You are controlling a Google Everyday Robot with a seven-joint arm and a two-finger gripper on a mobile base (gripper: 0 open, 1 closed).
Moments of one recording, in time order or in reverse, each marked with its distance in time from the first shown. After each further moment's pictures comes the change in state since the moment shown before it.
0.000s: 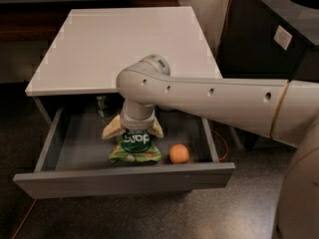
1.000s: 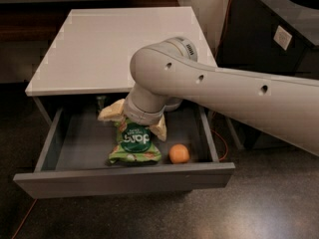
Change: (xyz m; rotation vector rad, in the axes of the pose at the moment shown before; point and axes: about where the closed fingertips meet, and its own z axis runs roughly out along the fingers) arm -0.026 -0.014 -0.088 0.142 0.066 0.279
